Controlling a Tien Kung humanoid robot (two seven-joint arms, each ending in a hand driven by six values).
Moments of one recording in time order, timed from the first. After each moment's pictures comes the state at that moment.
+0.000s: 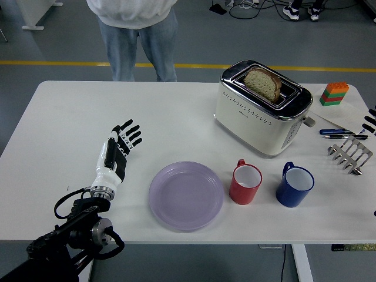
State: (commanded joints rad) left arm -0.37 0.11 -0.84 -1.00 0.48 0.26 -0.53; right arm 0.24 -0.28 1.51 1.10 -0.85 -0.14 0.20
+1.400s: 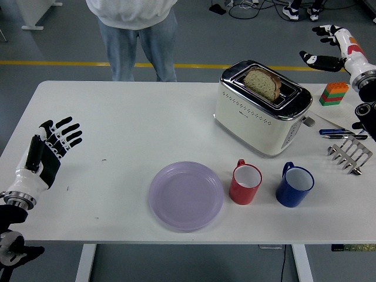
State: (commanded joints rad) left arm 0.06 0.18 -1.49 -1.58 0.88 0.05 0.03; right arm 0.94 -0.28 0.96 0.75 -1.51 -0.21 -0.01
